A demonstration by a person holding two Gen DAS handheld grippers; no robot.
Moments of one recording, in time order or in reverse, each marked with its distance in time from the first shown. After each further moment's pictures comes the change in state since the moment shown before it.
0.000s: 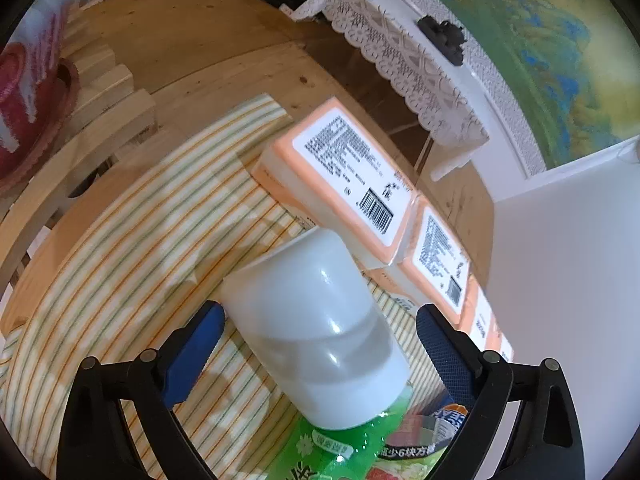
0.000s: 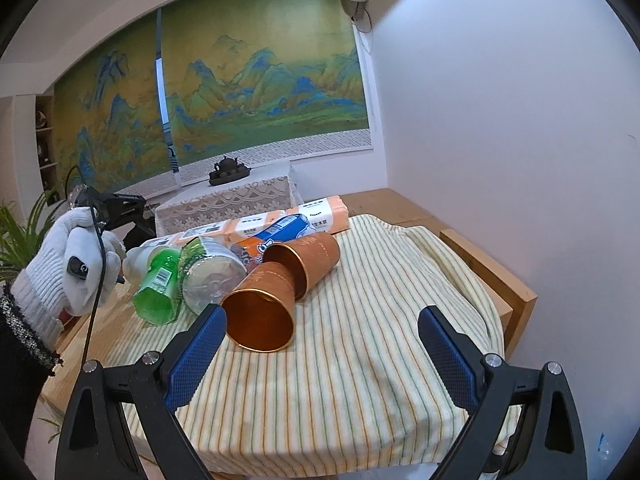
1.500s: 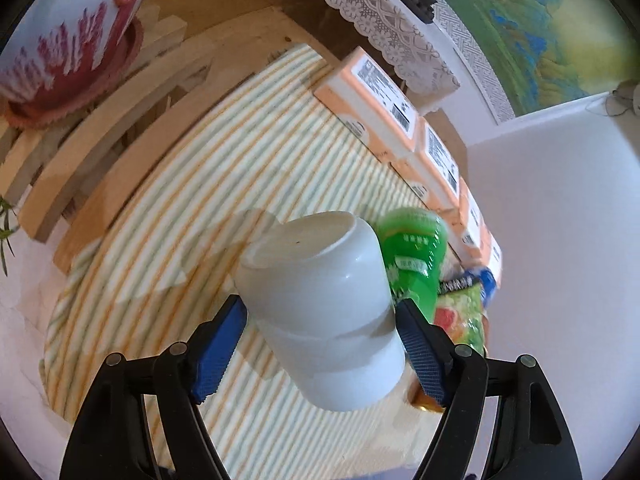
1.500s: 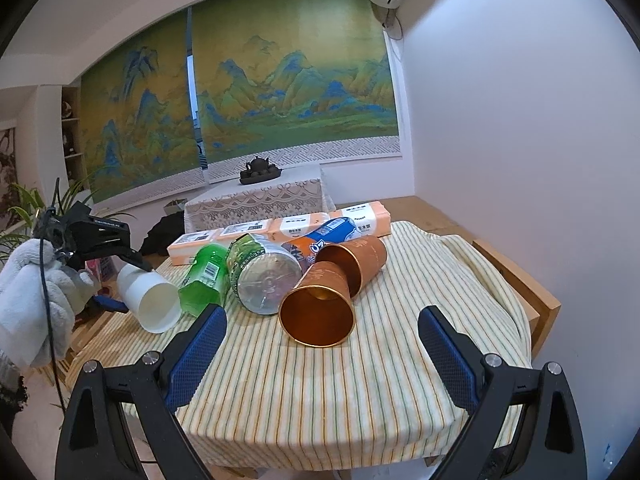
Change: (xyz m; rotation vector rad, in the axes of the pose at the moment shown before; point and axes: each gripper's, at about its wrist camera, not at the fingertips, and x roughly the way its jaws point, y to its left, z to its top) left arm -0.078 0.090 -0.064 0.094 0.168 -0.133; right arm -0.017 0.040 -0.004 -0.057 -0.013 0.086
